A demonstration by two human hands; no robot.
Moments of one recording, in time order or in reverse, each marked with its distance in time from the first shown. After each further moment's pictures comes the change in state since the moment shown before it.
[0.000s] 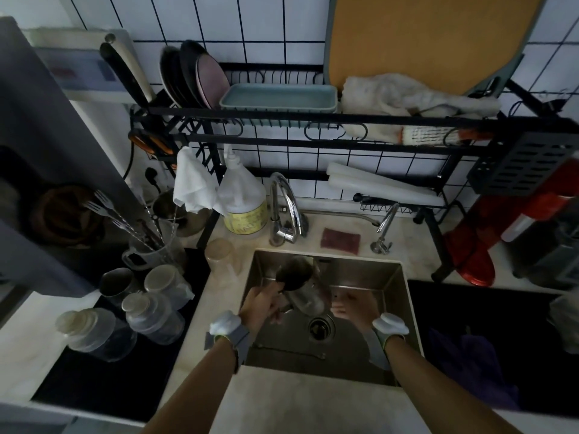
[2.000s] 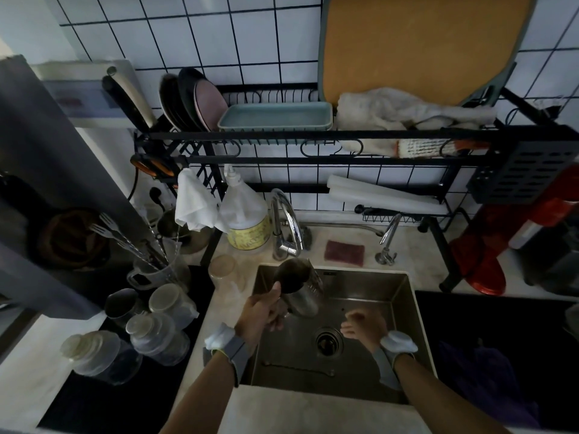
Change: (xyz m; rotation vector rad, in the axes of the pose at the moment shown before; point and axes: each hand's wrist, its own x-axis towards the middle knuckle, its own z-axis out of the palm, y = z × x) left_hand 0.015 0.005 -0.011 -0.003 -0.027 0.061; right_hand -0.006 0.012 0.002 -0.250 0.283 -0.233
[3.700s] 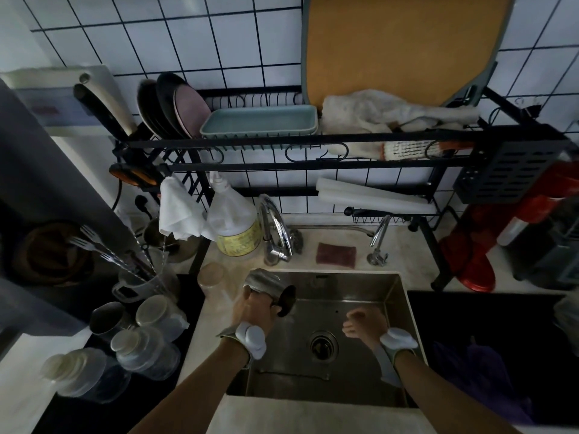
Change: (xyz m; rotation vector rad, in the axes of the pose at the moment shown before) left_hand 0.049 -0.011 0.001 1.307 0.128 0.233; right_hand 0.035 0.001 -0.042 0.341 -0.241 0.171
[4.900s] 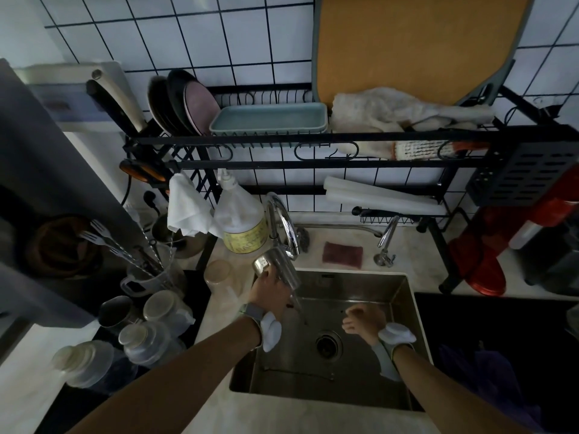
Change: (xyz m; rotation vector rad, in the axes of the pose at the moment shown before) left_hand 0.026 0.019 -0.014 0.497 -0.055 0.305; right_hand 0.000 0.003 0.033 -0.279 -0.089 -0.183
